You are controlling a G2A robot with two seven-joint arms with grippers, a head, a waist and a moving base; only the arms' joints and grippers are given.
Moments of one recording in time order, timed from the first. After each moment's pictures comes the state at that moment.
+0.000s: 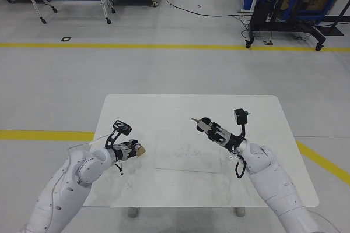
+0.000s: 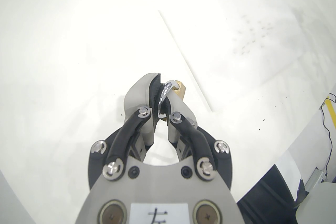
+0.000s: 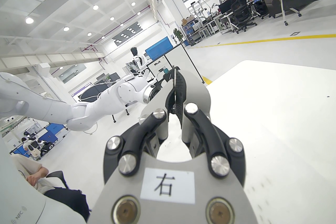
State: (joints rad) left arm 1.27 -0.98 -1.16 -1.56 0.76 -0.28 -0.71; right arm -1.23 -1.22 1.22 -1.25 -0.24 -1.00 0.31
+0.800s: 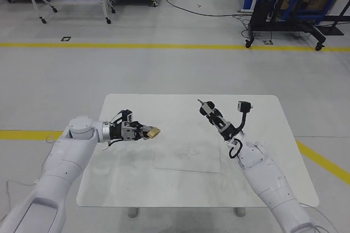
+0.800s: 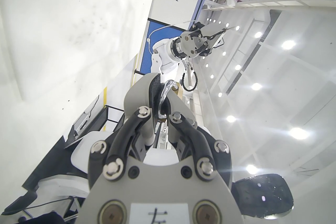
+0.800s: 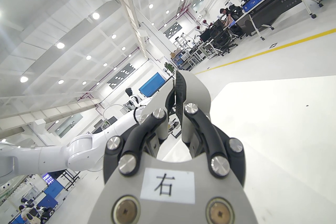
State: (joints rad) left arm 0.75 -1.14 -0.97 -0.80 -0.59 0.10 -1.37; right arm -1.16 -1.26 1.16 -1.16 -0.12 -0.82 0.13
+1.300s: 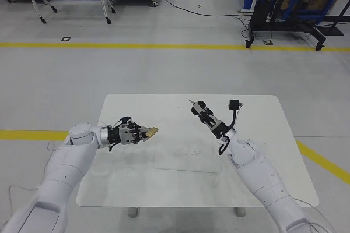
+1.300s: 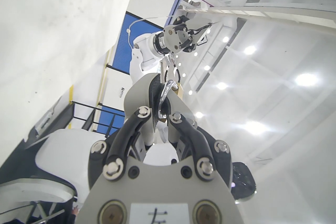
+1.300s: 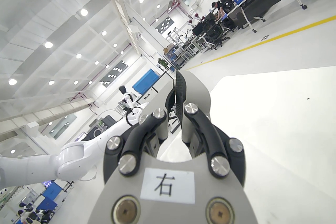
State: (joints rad) left arm 0.79 -1.16 -0.99 -0.73 -0.75 0.22 -1.42; right arm -1.11 -1.29 1.08 -1.16 -0.24 -0.68 0.07
